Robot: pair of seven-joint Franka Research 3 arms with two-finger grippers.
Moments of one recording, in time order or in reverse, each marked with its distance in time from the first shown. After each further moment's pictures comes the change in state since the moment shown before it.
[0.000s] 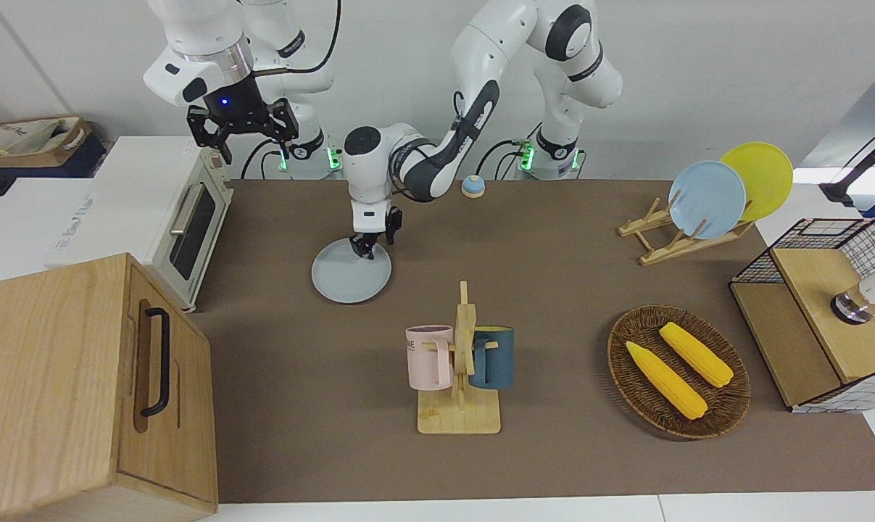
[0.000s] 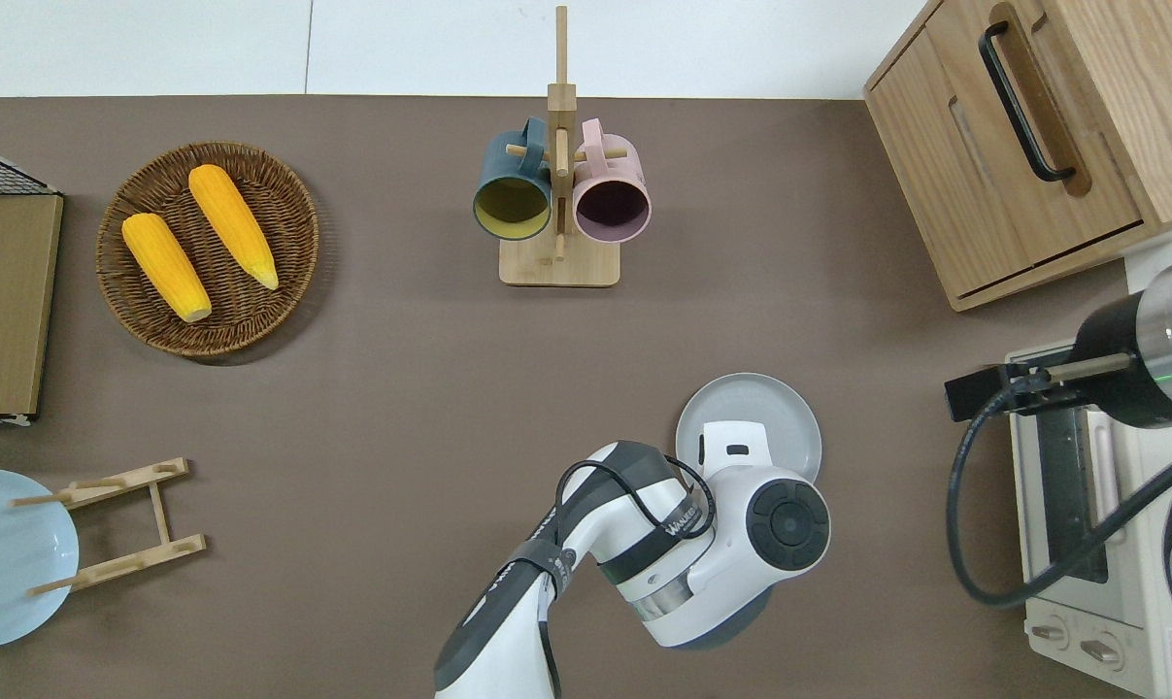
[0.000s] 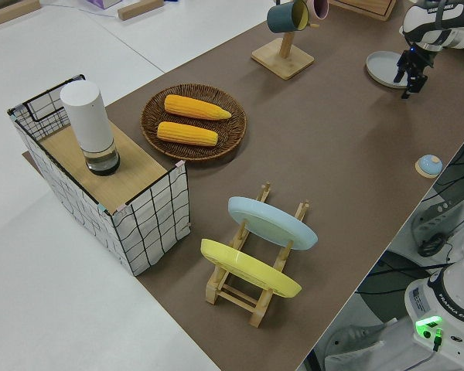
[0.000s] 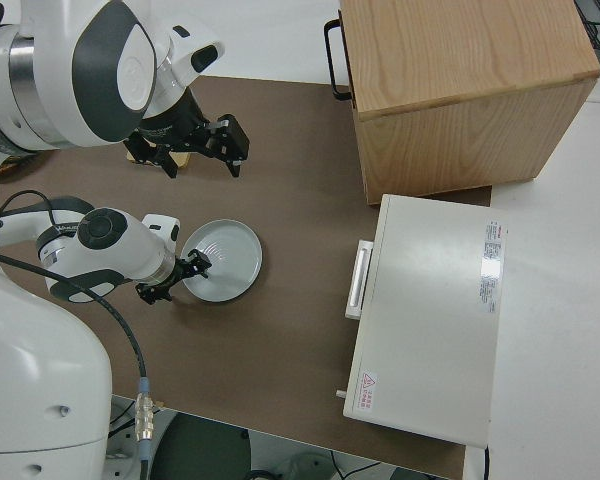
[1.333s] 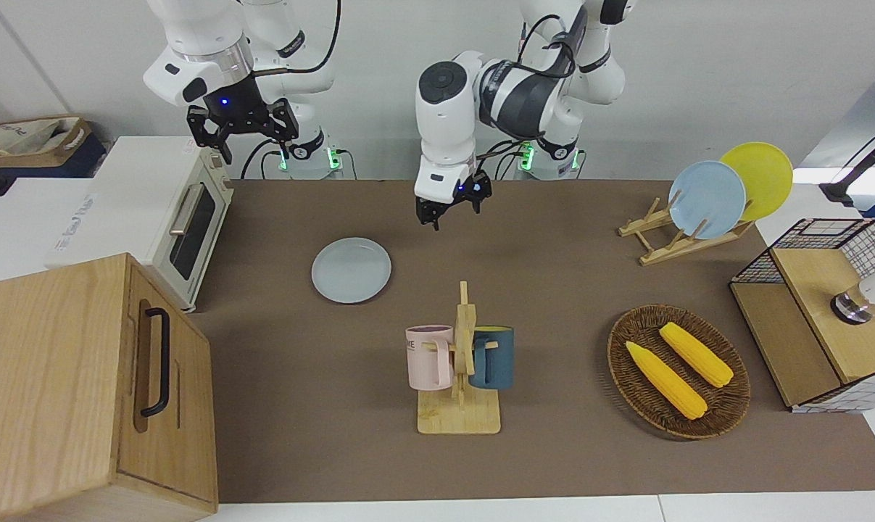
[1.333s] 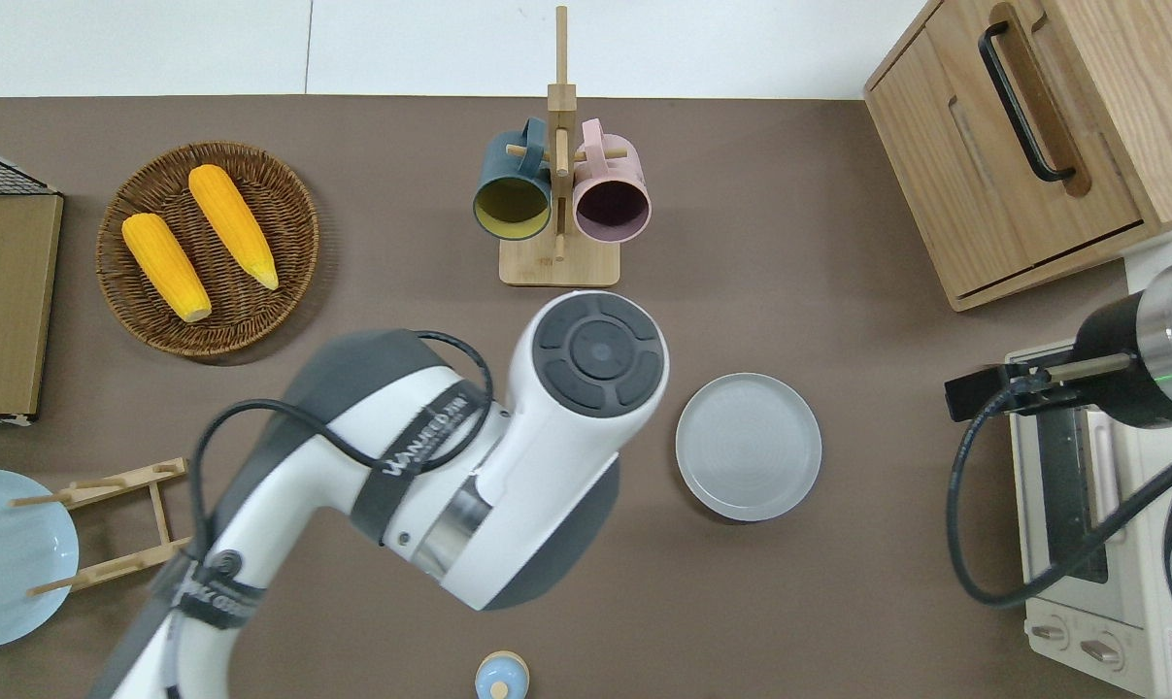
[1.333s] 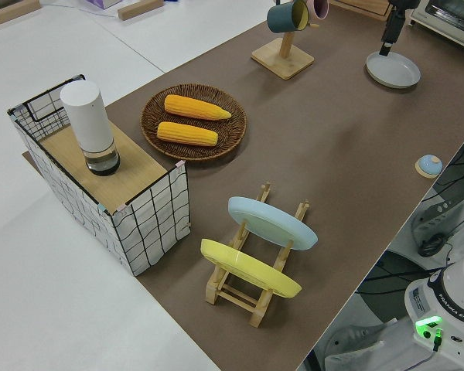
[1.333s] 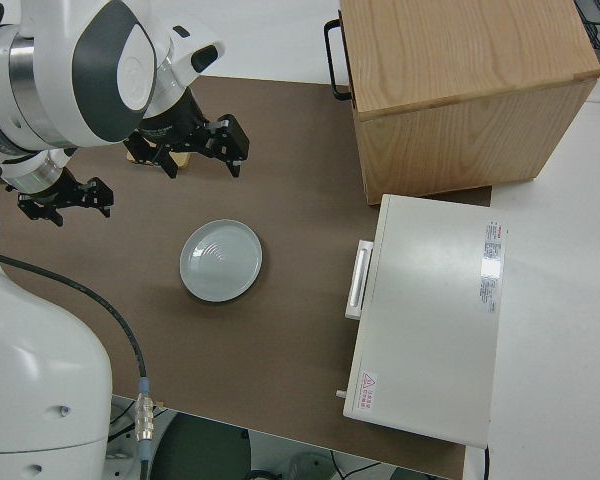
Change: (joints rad) left arm 0.257 -0.295 0.030 0.108 -0.041 -0.533 0.712; right arm 0.000 0.000 0.000 0.000 0.000 0.000 0.000
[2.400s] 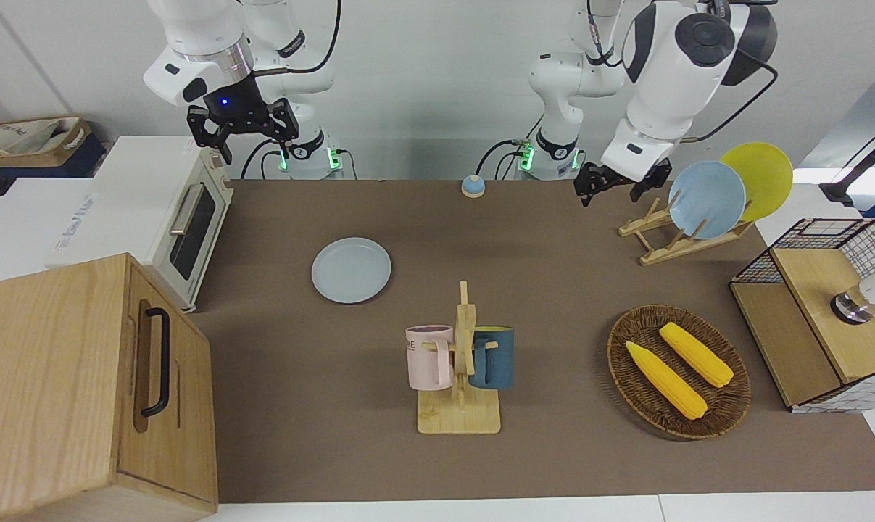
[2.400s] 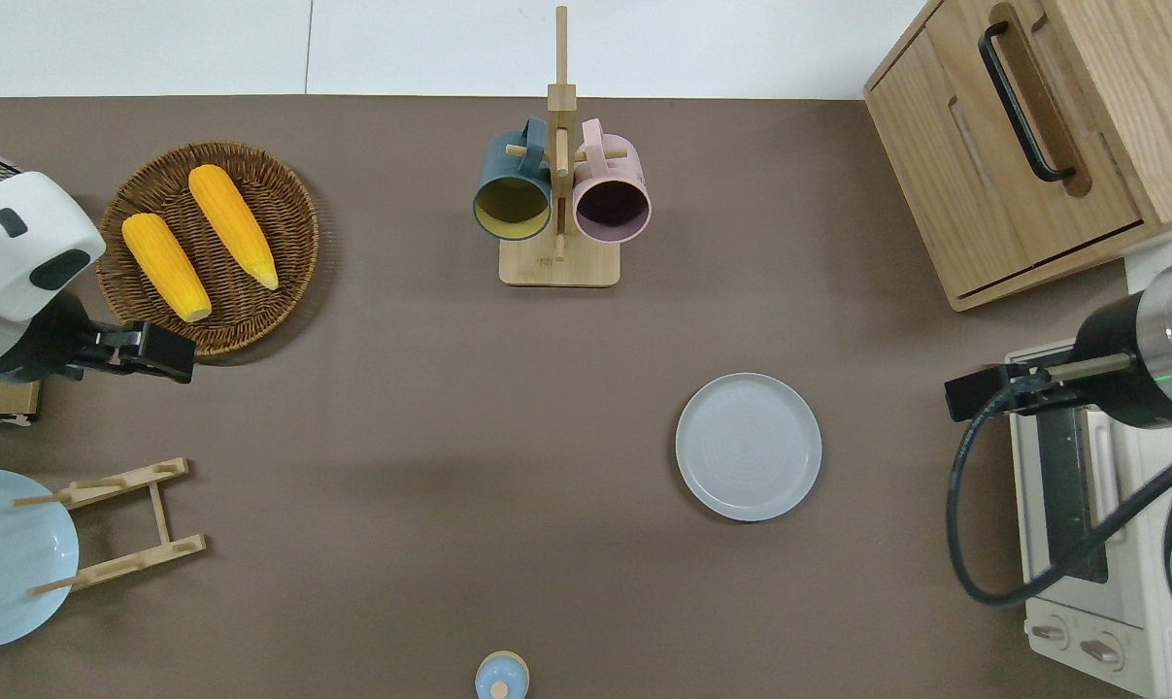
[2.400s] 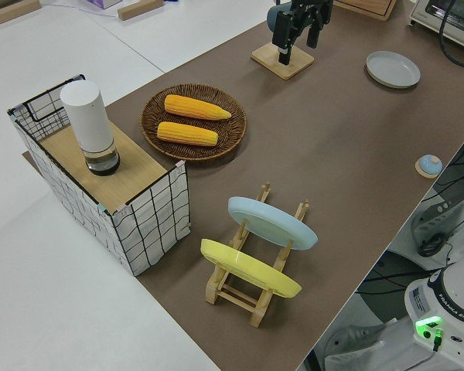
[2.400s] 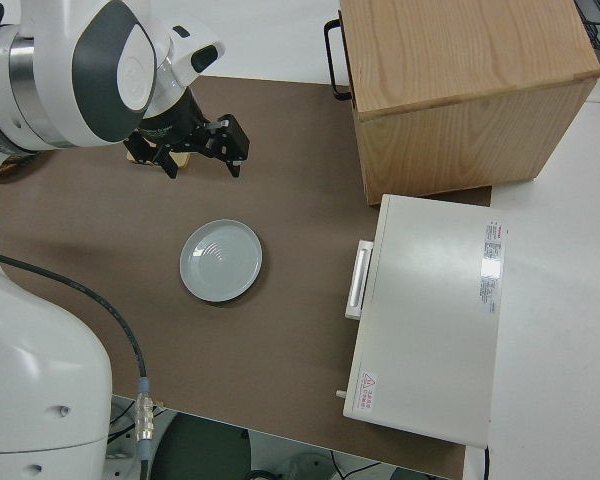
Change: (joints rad) left arm 0.591 -0.176 0.034 -0.001 -0.032 -0.130 1.034; right arm 0.000 0.000 0.000 0.000 0.000 0.000 0.000
